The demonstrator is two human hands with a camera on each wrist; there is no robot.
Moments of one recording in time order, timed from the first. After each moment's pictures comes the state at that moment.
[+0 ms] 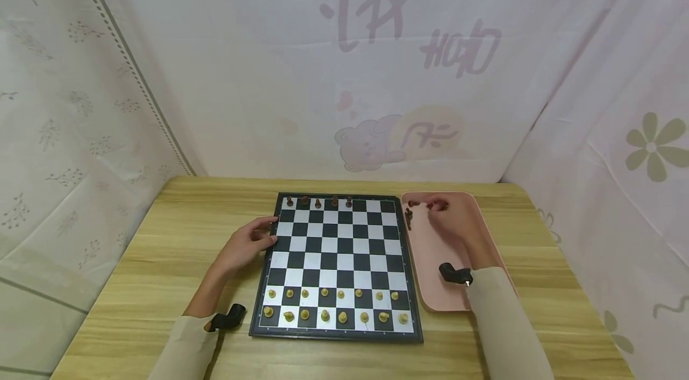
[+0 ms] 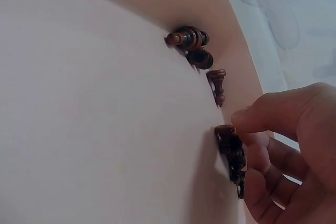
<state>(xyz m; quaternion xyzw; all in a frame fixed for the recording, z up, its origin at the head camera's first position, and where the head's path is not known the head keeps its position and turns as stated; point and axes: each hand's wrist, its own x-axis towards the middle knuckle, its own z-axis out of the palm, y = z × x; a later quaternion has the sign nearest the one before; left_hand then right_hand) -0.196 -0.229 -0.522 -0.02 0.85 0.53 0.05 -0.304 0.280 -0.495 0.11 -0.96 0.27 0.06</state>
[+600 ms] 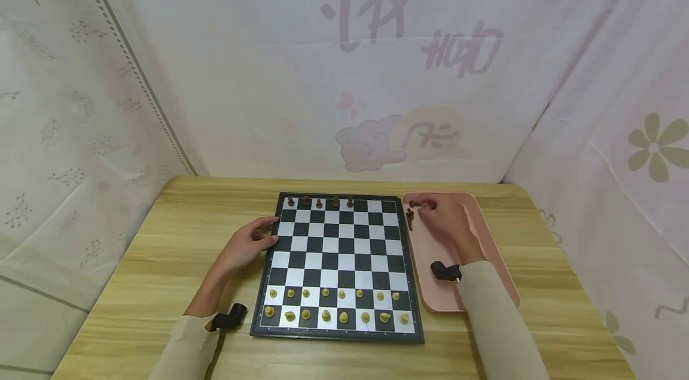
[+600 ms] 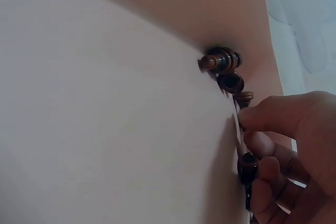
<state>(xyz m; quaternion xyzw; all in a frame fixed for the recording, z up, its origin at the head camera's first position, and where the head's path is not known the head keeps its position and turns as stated) -0.197 -0.230 -0.524 -0.02 0.85 0.53 0.05 -0.308 0.259 -0.503 0.10 -0.97 0.23 0.05</state>
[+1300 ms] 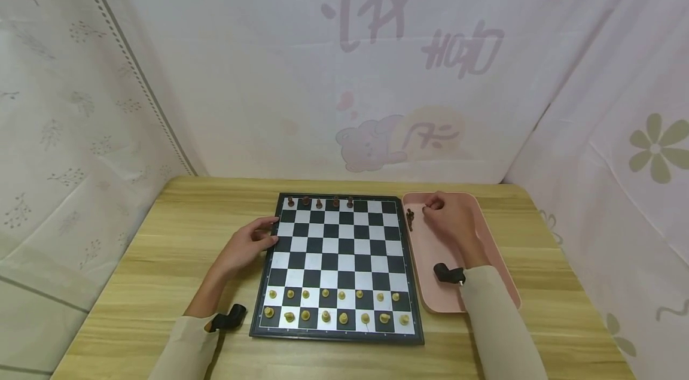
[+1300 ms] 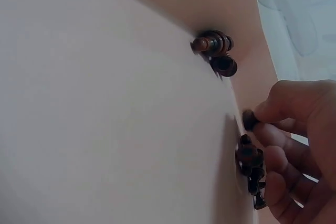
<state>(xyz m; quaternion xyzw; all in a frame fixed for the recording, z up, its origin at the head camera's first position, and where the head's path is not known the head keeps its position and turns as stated) -0.195 -0.229 -0.520 -0.02 0.85 0.52 0.05 -0.305 0.271 -0.503 0.04 -0.97 0.22 0.09</state>
